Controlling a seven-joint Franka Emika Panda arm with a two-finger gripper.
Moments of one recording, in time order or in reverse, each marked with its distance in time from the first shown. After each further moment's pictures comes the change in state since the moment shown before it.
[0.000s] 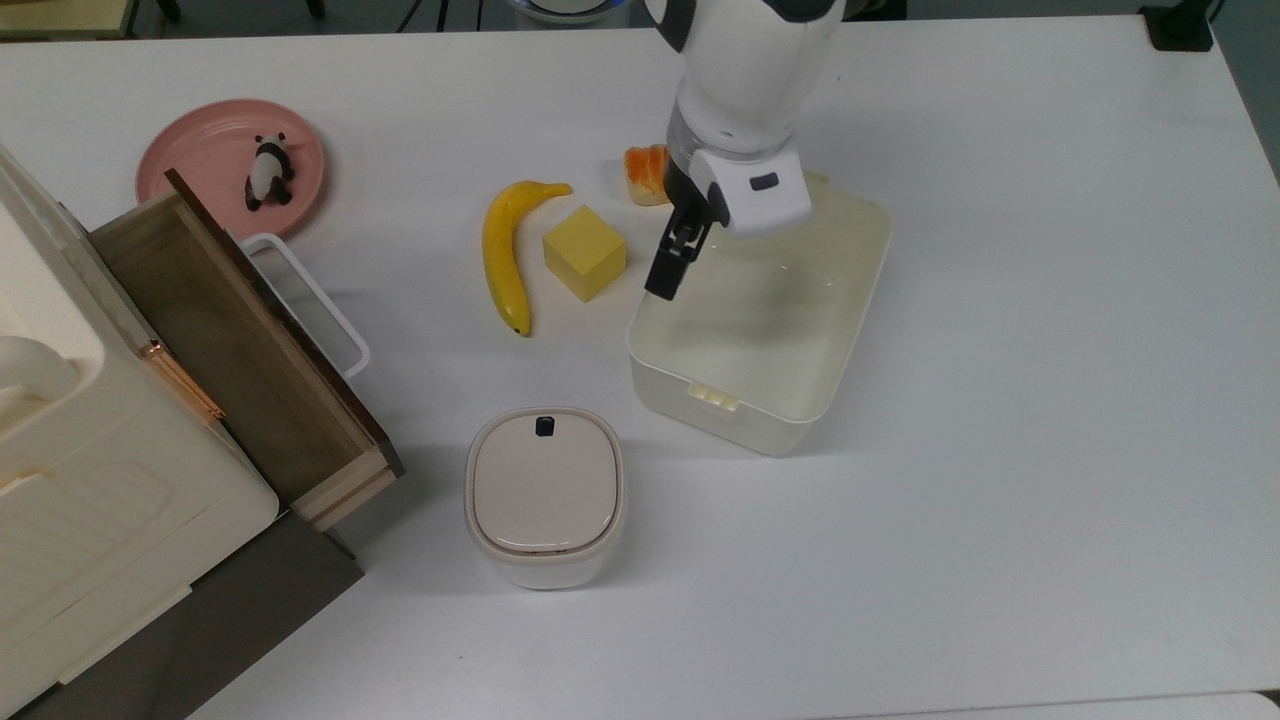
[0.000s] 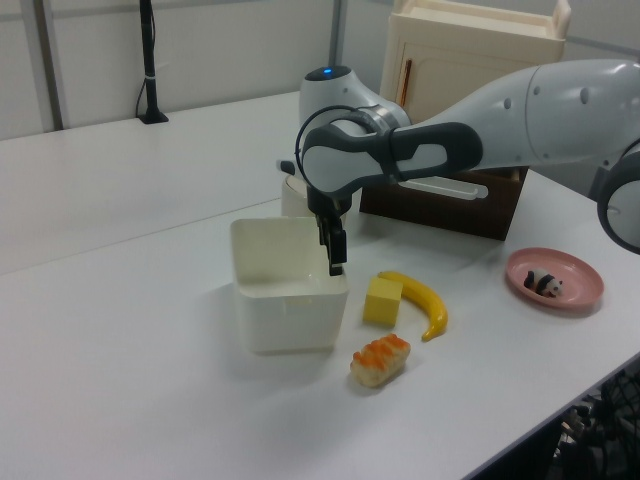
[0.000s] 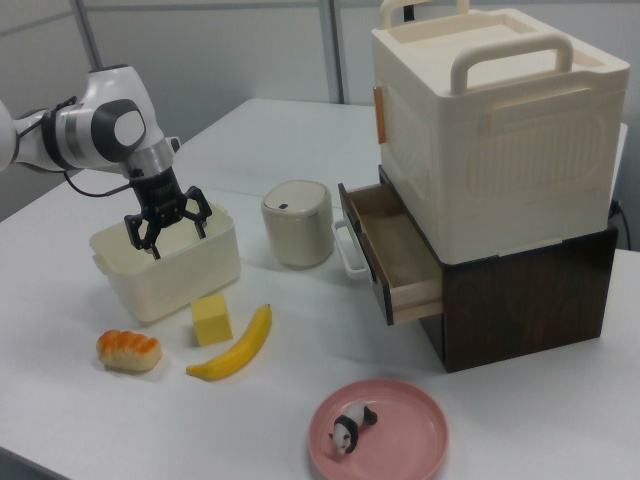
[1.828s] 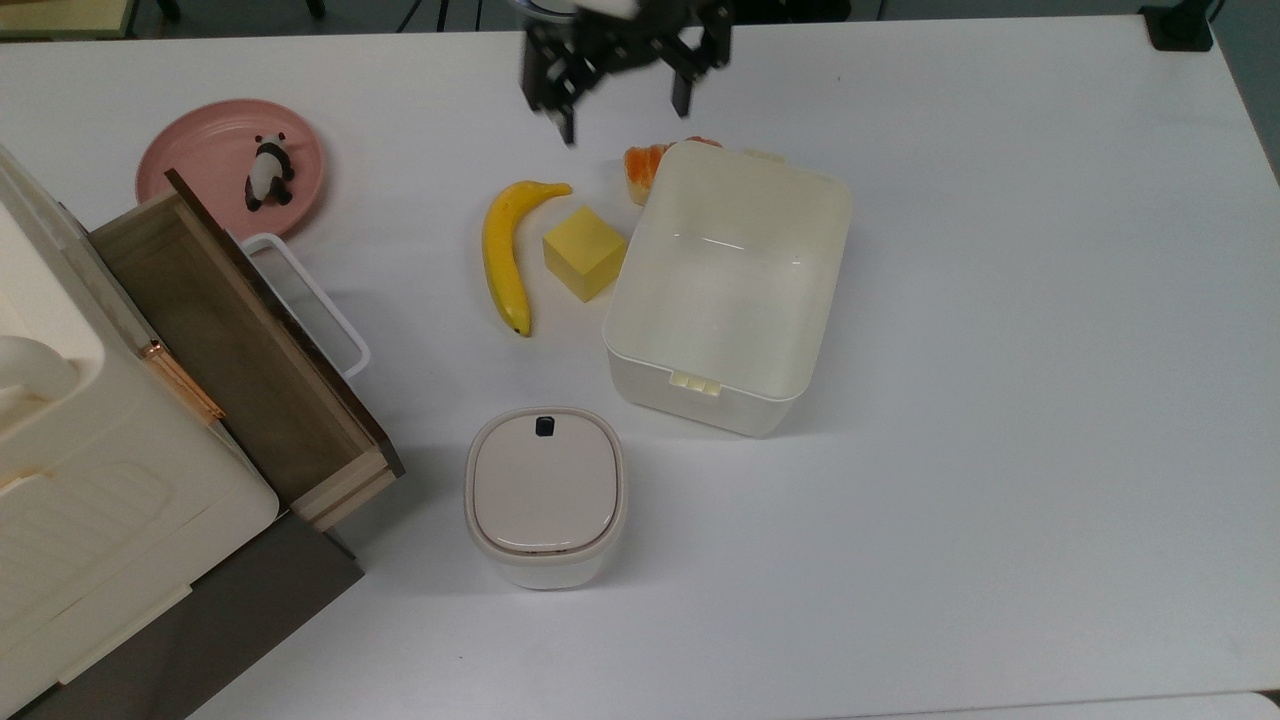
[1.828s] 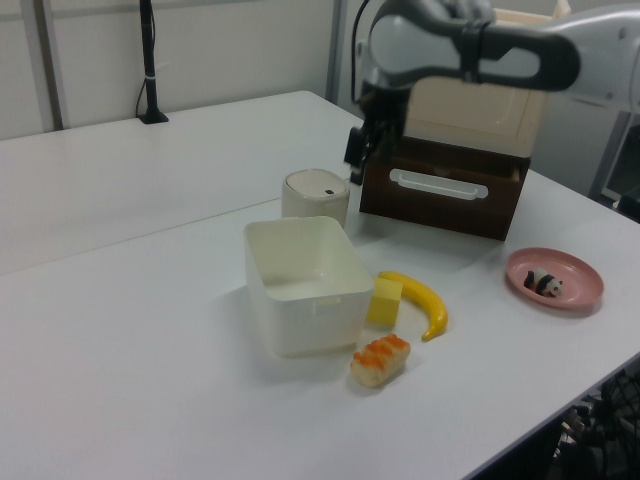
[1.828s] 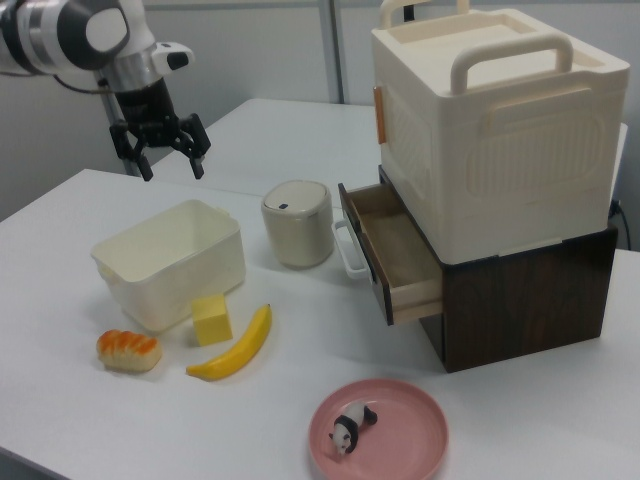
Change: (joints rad) arm -0.201 -0.219 0.107 0.128 0.037 -0.234 0.709
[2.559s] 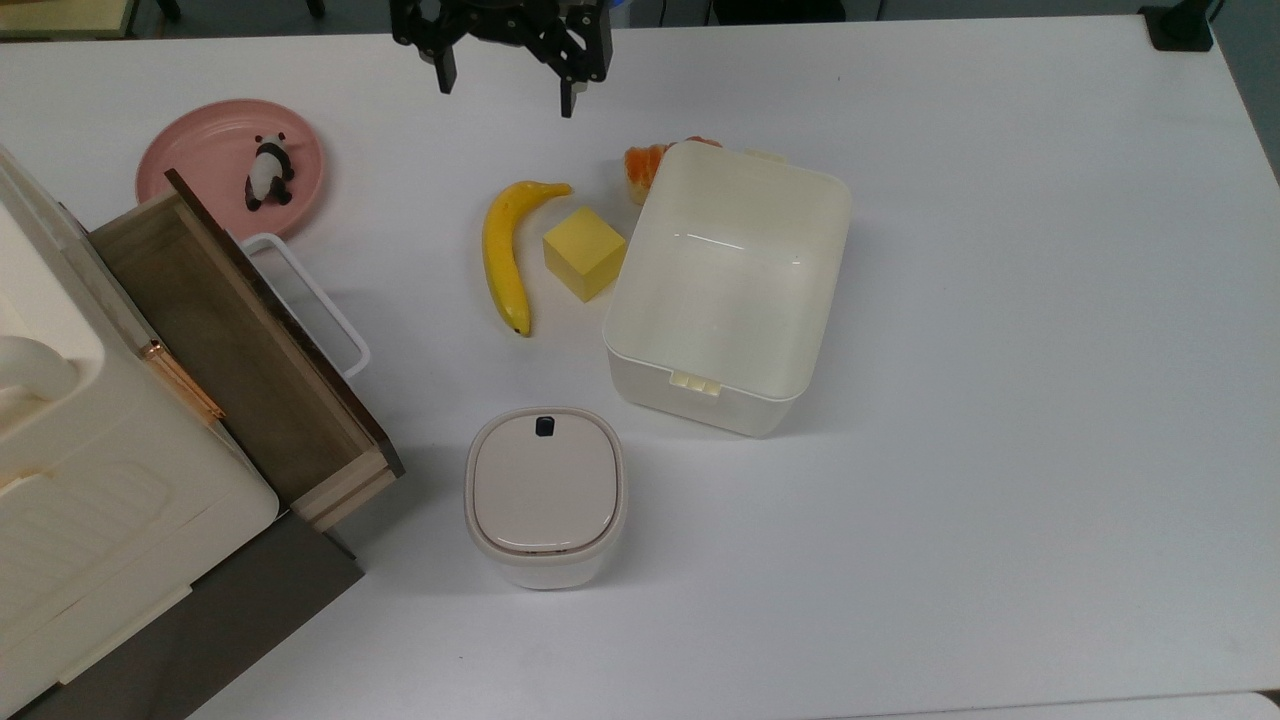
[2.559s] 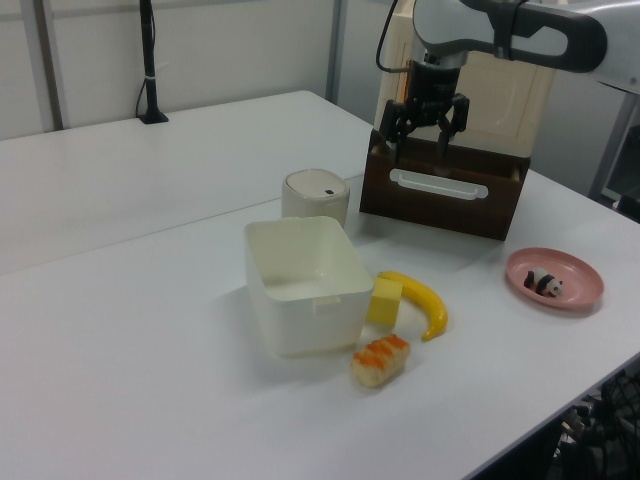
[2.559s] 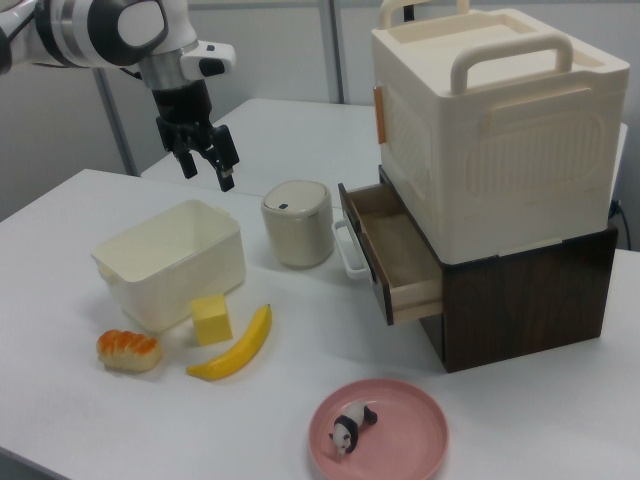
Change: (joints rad) arm -0.216 -0.011 0.082 0.019 -0.002 -0.058 0.392
